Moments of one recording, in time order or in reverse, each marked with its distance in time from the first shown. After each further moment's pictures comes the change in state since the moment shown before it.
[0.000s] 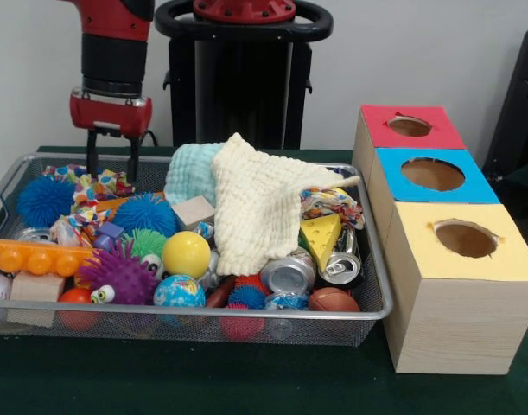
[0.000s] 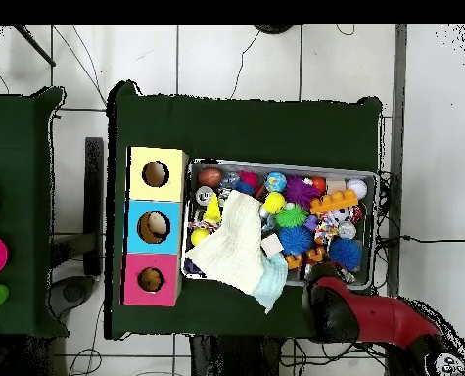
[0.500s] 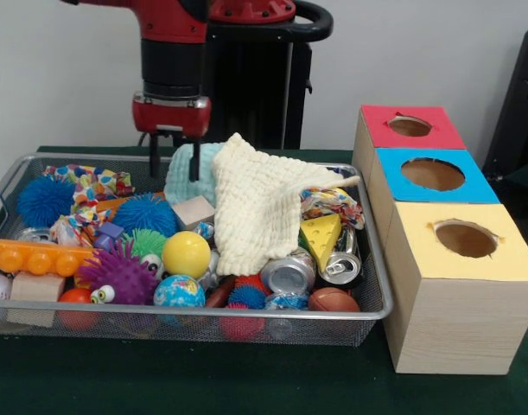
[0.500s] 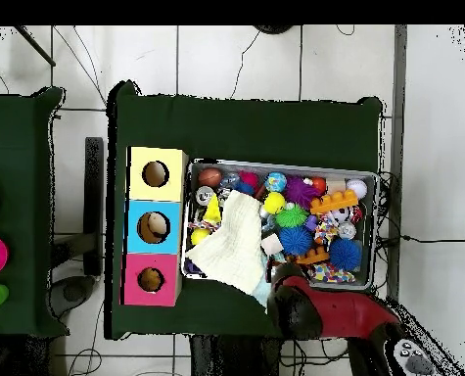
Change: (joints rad) arm 0.141 0.012 -0.022 0.063 0.095 -0.001 0.000
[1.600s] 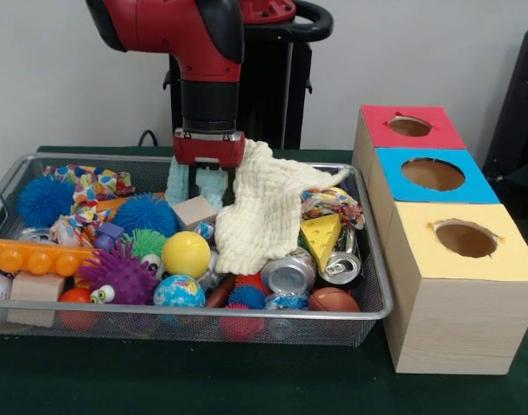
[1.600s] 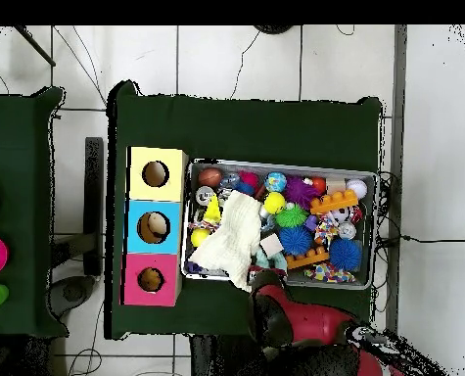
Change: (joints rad) arm 0.103 0.249 -0.129 0.011 0.133 -0.385 0.000
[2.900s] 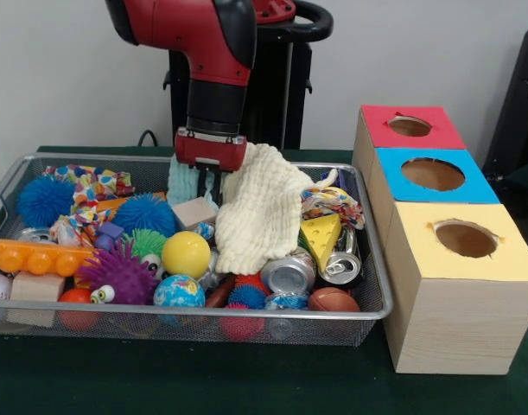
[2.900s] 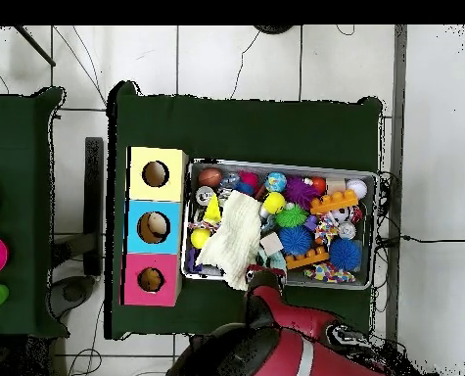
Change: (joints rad) arm 0.152 0.038 -0.132 -0.013 0.104 -0.097 0.000
